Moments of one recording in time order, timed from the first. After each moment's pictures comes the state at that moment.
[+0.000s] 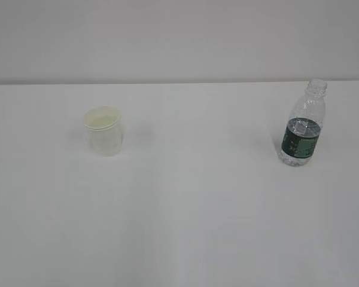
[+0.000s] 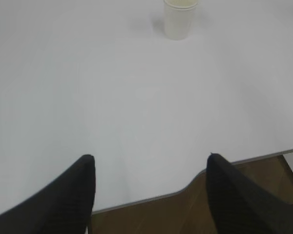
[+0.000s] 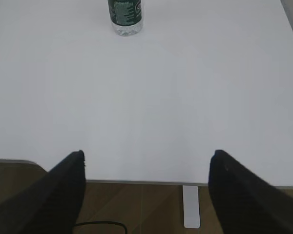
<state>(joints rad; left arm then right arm) -0.29 0.00 -0.58 0.05 1.22 -0.11 0.01 0.04 -0.54 -0.04 1.27 -0.05</state>
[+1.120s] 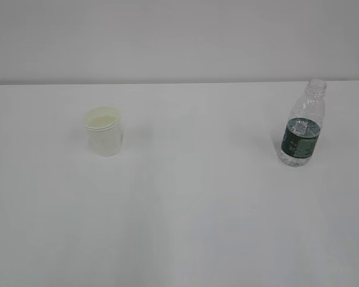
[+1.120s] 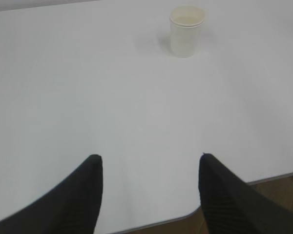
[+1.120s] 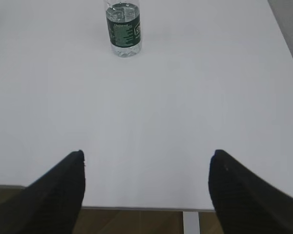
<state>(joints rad) -0.29 0.00 -0.53 0.08 1.11 -0.11 0.00 0.04 -0.49 -0.04 1.15 -0.05</state>
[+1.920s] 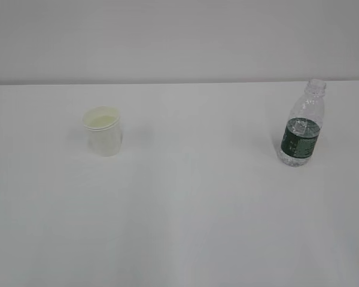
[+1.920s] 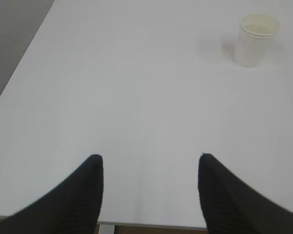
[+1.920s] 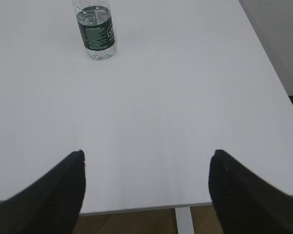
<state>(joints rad) -0.02 0.00 -0.53 0.08 1.11 -0.11 -0.11 0.04 -0.49 -0.04 1.15 -0.05</state>
